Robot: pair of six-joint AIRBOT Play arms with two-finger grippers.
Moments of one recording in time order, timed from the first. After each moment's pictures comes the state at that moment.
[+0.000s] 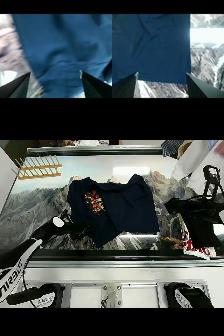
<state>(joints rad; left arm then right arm) -0.18 -1.39 0.76 0.88 -0.71 -1.87 -0.02 -0.87 1.05 -1.28 1.02 1.55</state>
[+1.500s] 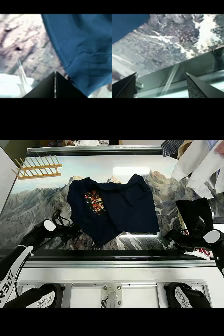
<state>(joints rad) -0.10 -1.26 0.68 1.03 -0.76 -1.82 -0.28 -0.86 0.57 -1.18 1.06 1.73</state>
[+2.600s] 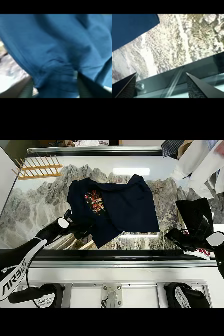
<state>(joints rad) -0.25 -1.45 0.77 0.86 -0.63 -1.90 -0.28 -0.78 0.57 -1.17 1.05 1.72</state>
